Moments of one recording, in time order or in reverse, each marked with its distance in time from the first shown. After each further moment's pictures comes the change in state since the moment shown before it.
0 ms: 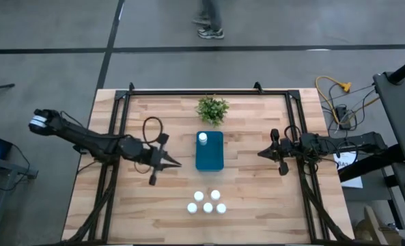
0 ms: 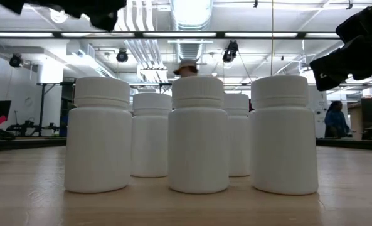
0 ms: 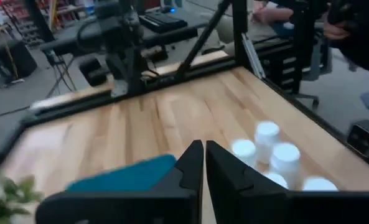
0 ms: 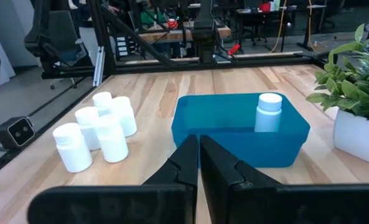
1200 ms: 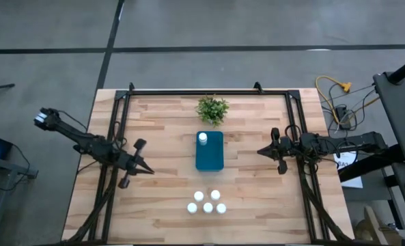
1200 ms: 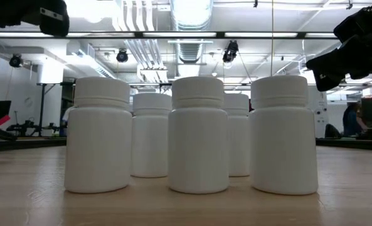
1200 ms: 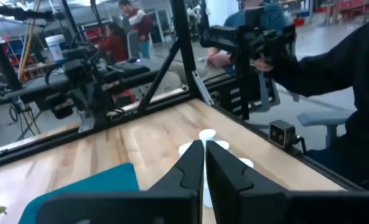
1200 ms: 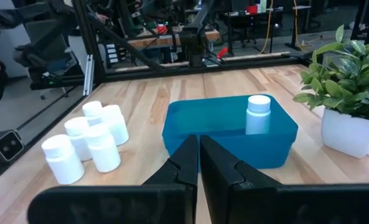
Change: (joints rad) left arm -0.190 -0.556 -0.318 -0.064 -0.023 0.031; right arm 0.000 0.008 0.000 0.024 0.047 0.033
